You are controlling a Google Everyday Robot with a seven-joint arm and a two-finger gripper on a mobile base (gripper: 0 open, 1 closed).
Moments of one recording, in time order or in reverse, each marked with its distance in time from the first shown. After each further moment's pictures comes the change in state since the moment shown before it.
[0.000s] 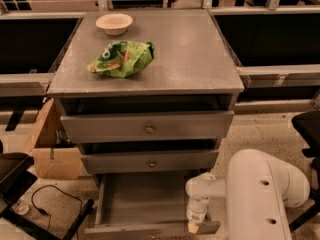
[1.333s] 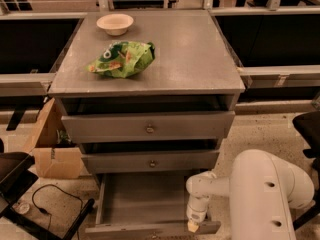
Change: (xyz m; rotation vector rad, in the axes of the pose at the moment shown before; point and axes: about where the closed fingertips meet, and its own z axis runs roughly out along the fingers) arm 0.000 0.013 -0.008 -0.044 -0.006 0.038
